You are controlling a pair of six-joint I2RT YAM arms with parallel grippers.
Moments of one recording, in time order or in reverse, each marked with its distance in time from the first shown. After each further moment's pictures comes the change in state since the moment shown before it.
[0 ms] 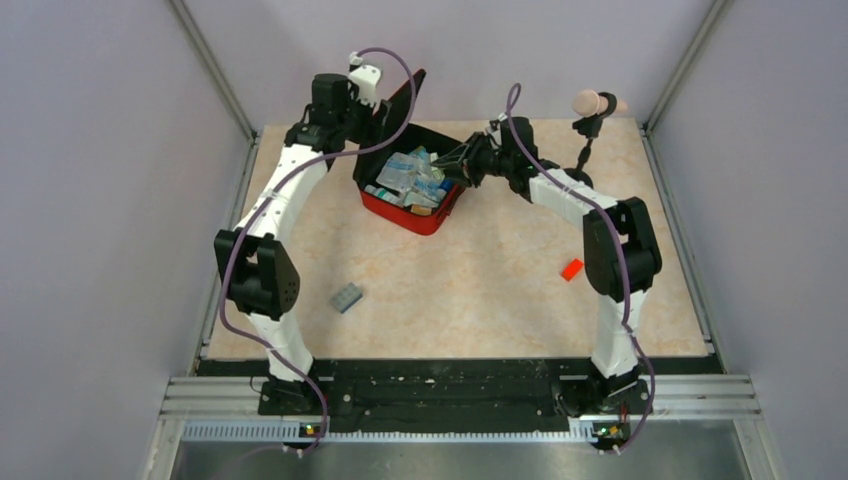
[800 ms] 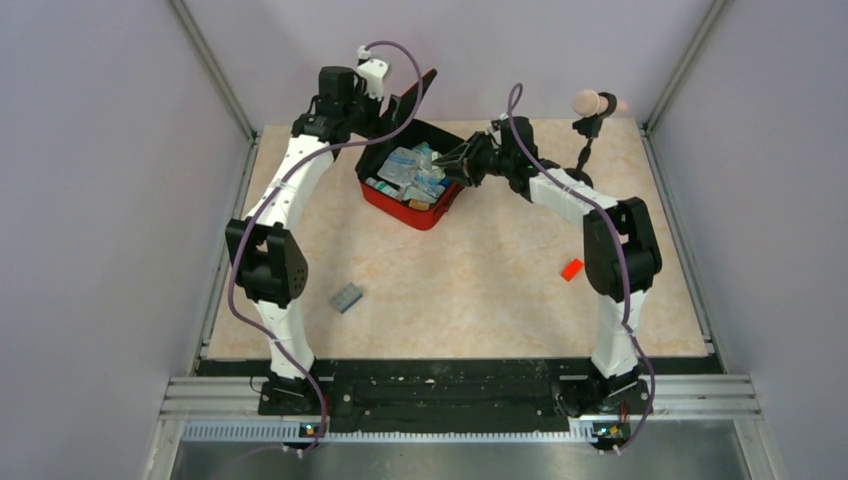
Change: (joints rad) left arm 0.016 0.111 0.154 -0.090 0.156 -0.047; right arm 0.000 0.000 0.004 -0.011 0.026 0.006
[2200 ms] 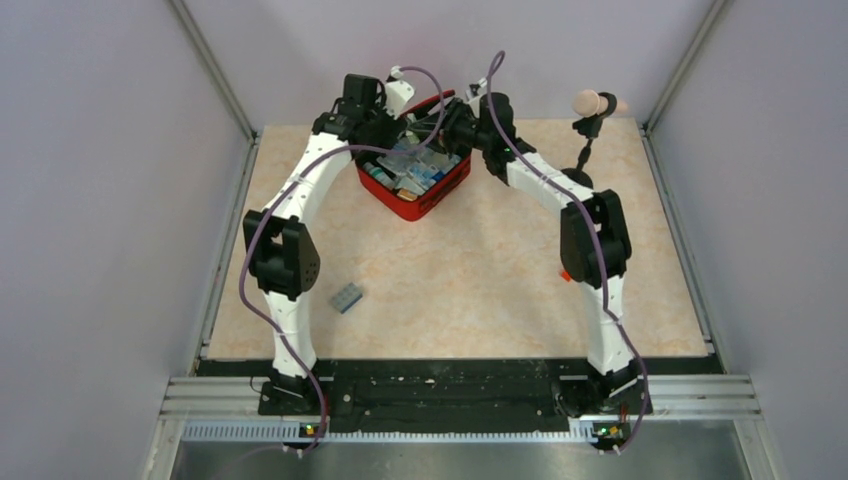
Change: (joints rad) left arm -0.065 0.088 0.069 -0.112 -0.222 0.310; right arm 0.058 0.166 0.312 0.132 0.049 -0.002
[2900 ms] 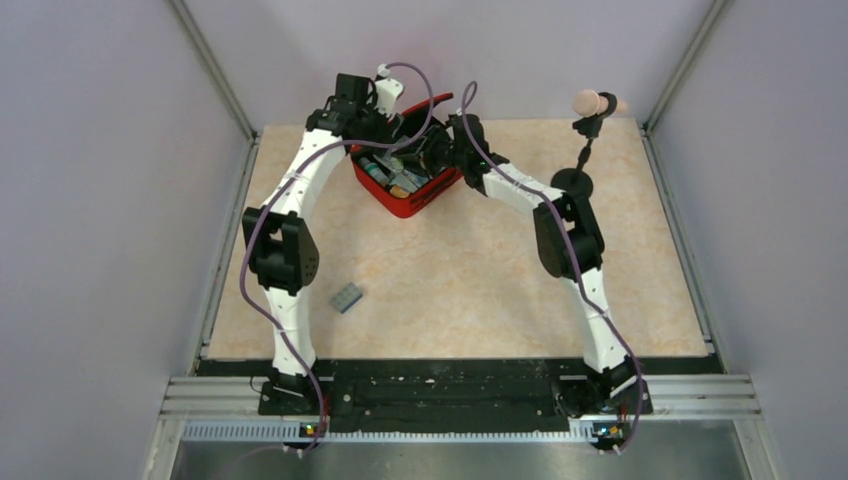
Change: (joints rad) left arm 0.047 0.042 0.050 -0.074 0.072 -0.127; right arm 0.072 0.186 0.108 -0.071 0.045 0.068
